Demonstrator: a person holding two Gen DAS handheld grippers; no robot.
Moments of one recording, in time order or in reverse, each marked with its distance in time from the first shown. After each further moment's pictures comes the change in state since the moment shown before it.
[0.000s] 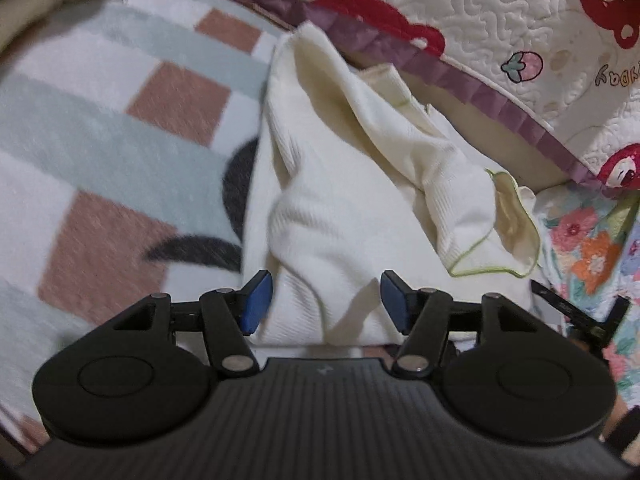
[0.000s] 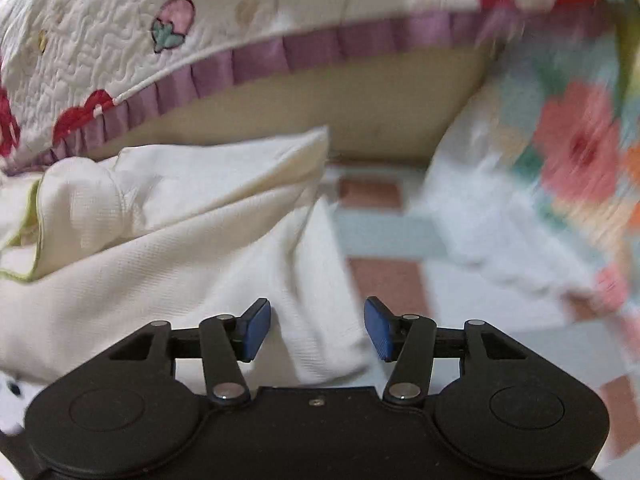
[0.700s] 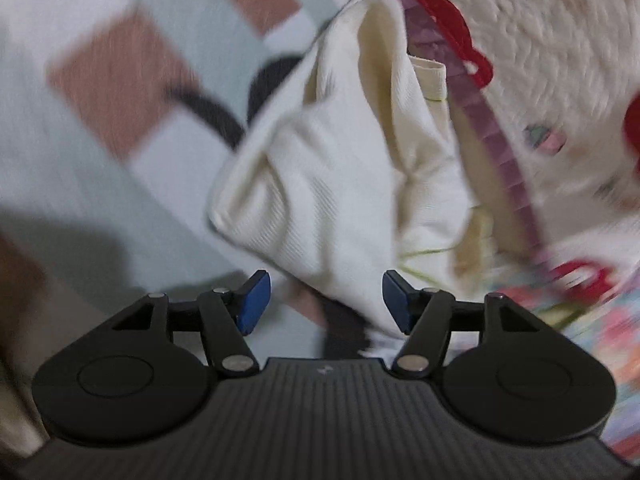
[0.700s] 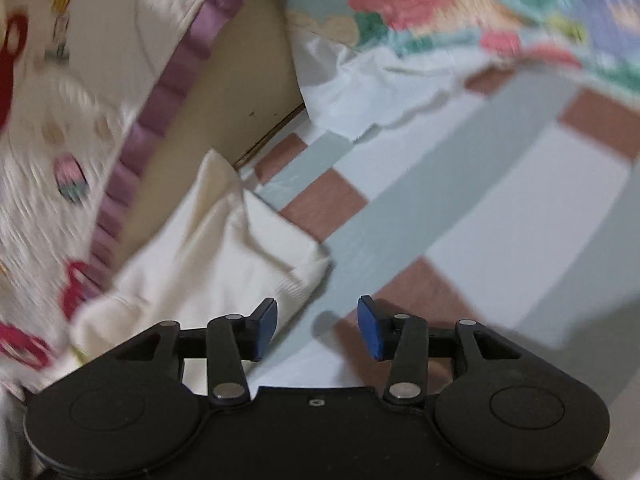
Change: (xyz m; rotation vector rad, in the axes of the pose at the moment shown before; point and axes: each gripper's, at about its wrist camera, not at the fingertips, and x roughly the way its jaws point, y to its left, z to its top) left arm -0.009 0.016 -0.039 -0.544 0.070 -0.169; right arm -0.048 -0.056 -0.070 0.745 -0.056 0.095
